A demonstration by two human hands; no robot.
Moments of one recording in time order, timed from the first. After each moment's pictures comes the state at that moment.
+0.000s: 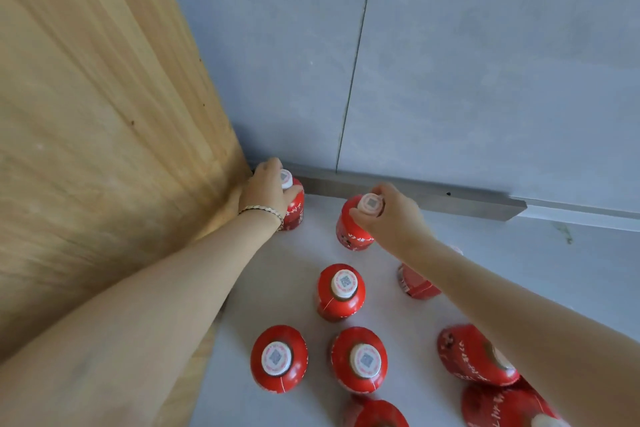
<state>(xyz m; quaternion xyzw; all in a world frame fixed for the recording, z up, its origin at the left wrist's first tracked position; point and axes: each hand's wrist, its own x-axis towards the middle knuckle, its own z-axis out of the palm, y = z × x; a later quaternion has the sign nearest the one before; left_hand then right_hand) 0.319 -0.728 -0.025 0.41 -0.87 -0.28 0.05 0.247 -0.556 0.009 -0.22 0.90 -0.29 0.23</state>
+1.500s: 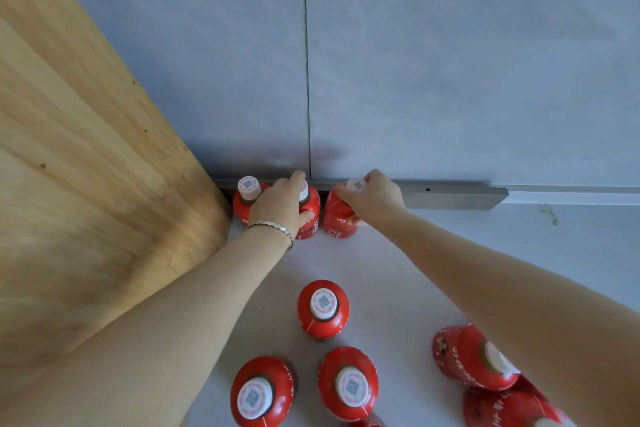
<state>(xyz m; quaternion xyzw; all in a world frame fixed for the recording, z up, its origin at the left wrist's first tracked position) 0.284 -0.690 -0.020 0.26 -0.95 -0.17 -0.06 0.195 -0.575 -0.013 -0.08 0.89 -0.36 0.27</state>
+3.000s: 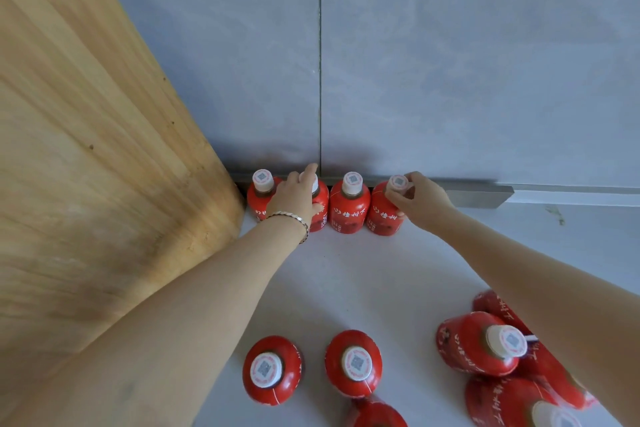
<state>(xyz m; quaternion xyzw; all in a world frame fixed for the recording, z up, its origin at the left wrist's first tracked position) 0.283 -0.684 -0.025 0.28 -0.94 -0.20 -0.06 0.179 -0.518 -0.017 -0.15 0.91 -0.31 0.21</state>
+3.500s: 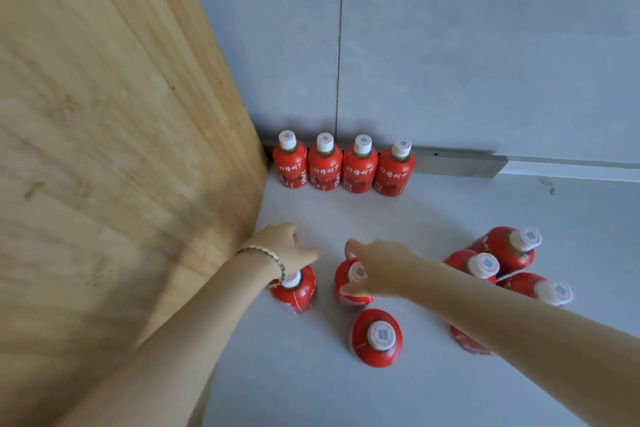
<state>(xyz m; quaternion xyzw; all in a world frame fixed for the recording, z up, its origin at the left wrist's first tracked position) 0.438 -0.627 0.009 0.36 -0.86 -0.27 -0.23 0.350 -0.478 0.018 -0.43 0.83 0.04 0.35</state>
